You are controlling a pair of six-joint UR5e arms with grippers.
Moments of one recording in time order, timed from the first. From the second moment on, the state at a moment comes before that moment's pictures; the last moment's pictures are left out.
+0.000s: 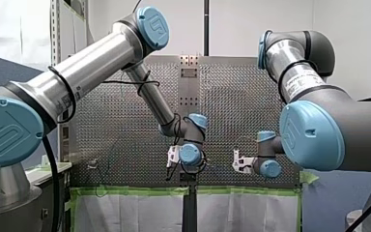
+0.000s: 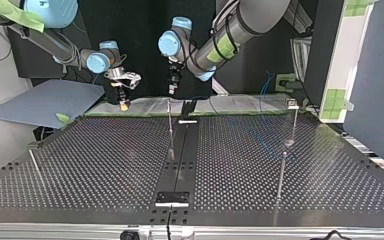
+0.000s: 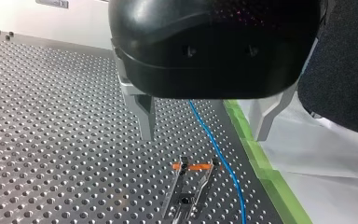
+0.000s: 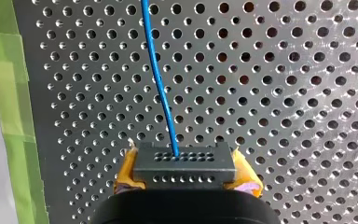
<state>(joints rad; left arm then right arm) -0.75 -2.44 -1.57 -2.57 -2.07 -1.59 1.81 -0.62 1.68 -0.92 1.33 1.57</state>
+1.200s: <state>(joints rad) -0.74 -2.44 -1.57 -2.59 -2.07 -1.59 1.81 -0.62 1.68 -0.92 1.32 1.57</state>
